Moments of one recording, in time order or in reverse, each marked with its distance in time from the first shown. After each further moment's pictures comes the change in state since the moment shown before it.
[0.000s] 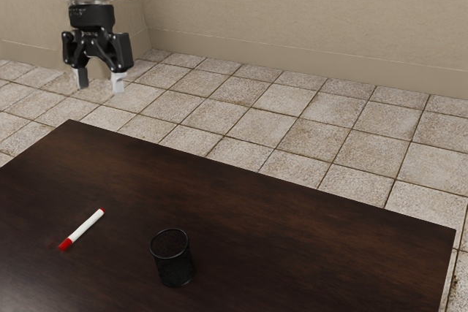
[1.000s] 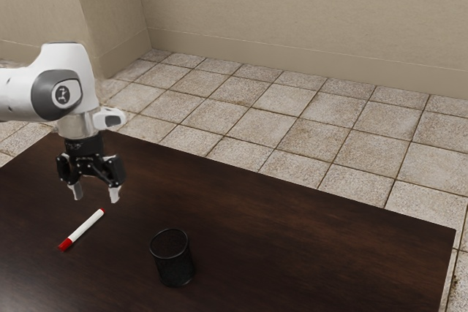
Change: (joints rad) arm 0.078 -0.210 0.062 -0.885 -0.030 0.737 -0.024
